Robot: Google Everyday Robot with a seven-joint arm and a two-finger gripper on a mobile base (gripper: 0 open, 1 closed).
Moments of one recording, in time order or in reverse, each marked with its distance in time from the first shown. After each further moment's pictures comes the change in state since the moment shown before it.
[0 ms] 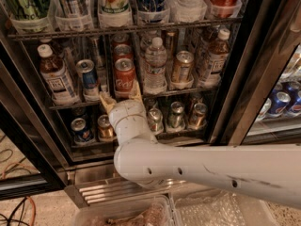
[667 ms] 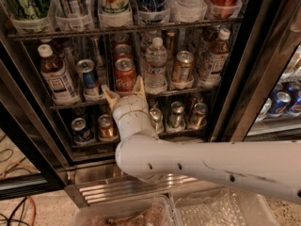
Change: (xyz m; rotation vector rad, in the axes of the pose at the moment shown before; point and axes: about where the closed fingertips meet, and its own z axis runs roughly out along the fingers) arm -0.007 -0.016 0.011 0.045 -0.040 0.008
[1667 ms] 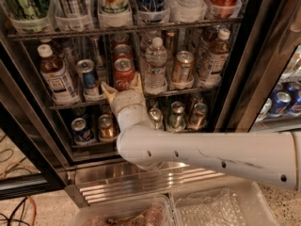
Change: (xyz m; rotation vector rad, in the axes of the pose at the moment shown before) arm 0.007 0.005 0.031 -0.033 -0.010 0.008
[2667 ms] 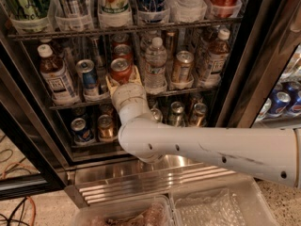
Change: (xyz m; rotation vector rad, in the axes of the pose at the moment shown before) arm -0.014 -0.006 0.013 -0.010 -0.022 -0.039
